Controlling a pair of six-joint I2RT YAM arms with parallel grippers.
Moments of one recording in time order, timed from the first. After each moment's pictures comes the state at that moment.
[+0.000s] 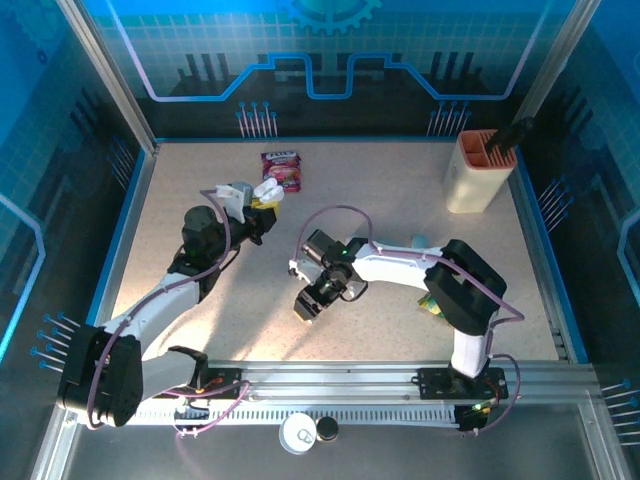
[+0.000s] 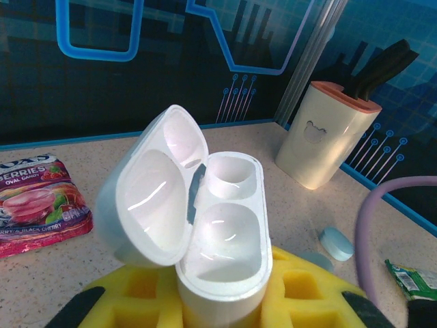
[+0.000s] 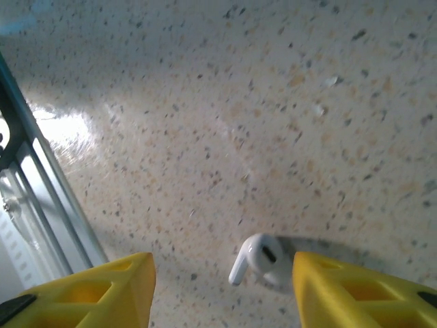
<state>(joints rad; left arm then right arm) -0.21 1.17 0.57 0.49 0.45 -0.25 0.89 1.86 1.18 -0.57 -0.48 0.14</state>
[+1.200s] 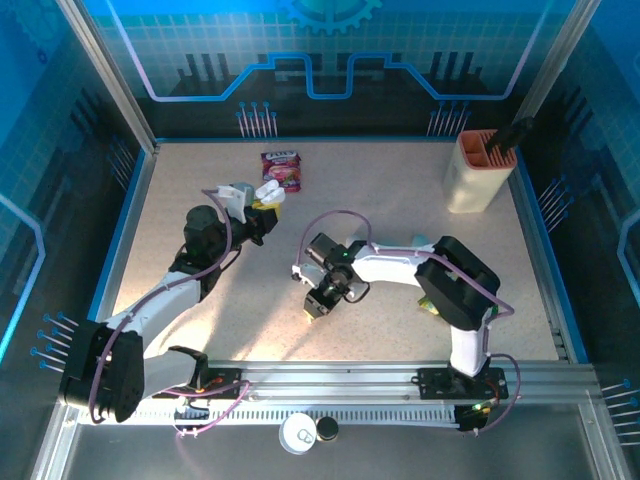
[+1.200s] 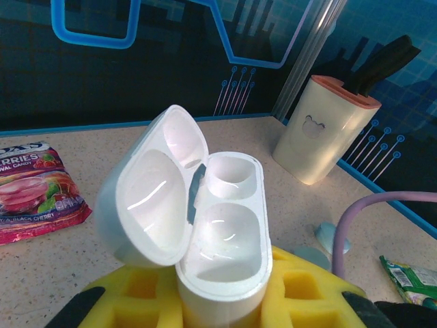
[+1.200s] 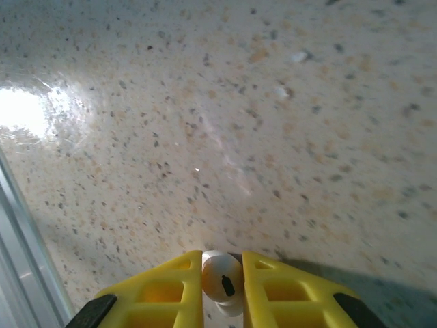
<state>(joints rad) -0.21 1.19 0.57 0.49 0.46 -0.27 0.87 1.87 1.12 -0.51 -0.45 0.04</state>
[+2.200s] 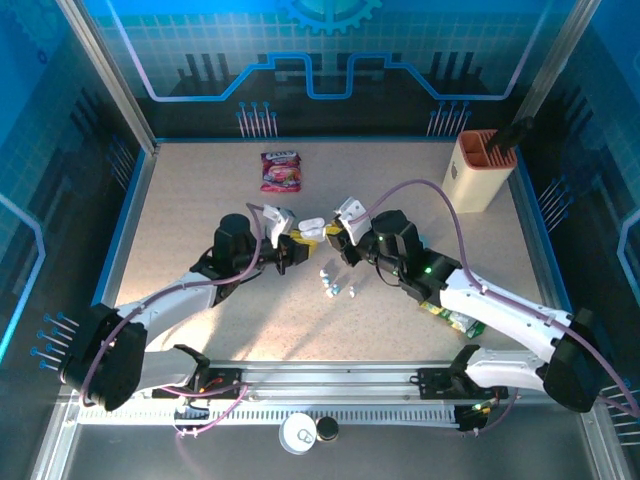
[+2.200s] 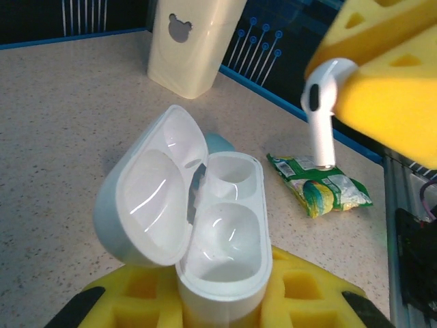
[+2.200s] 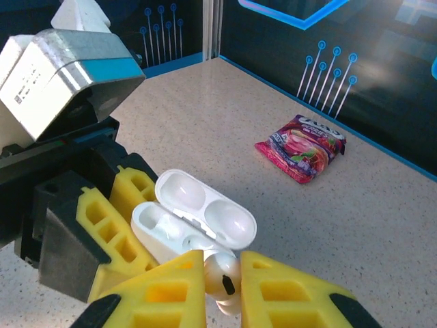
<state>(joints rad) -0.42 1.25 0.57 0.40 0.66 -0.16 0.80 1.19 0.87 0.00 0.01 -0.08</state>
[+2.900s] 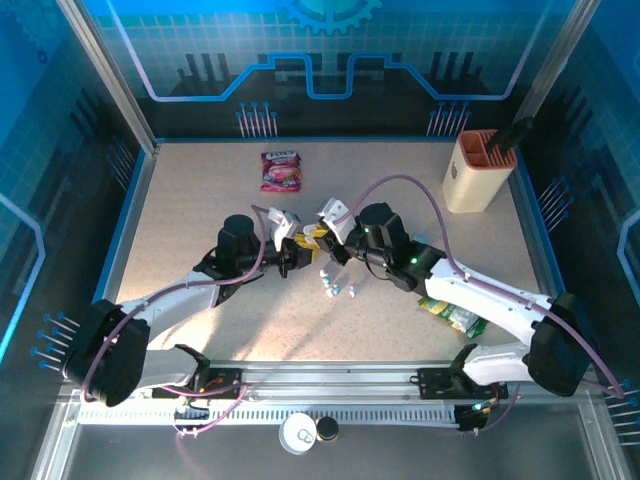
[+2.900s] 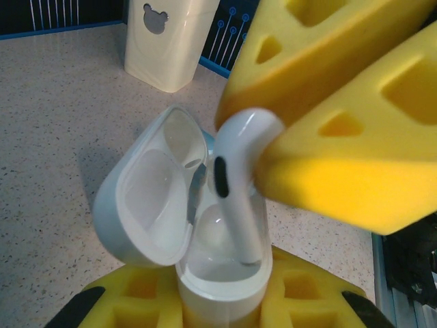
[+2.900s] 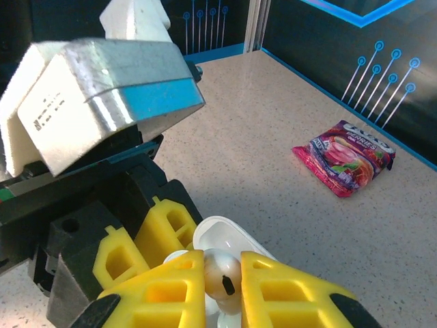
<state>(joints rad) -0.44 1.27 0.57 0.41 0.70 -0.14 0.80 1.30 0.93 0.00 -0.11 -0.15</state>
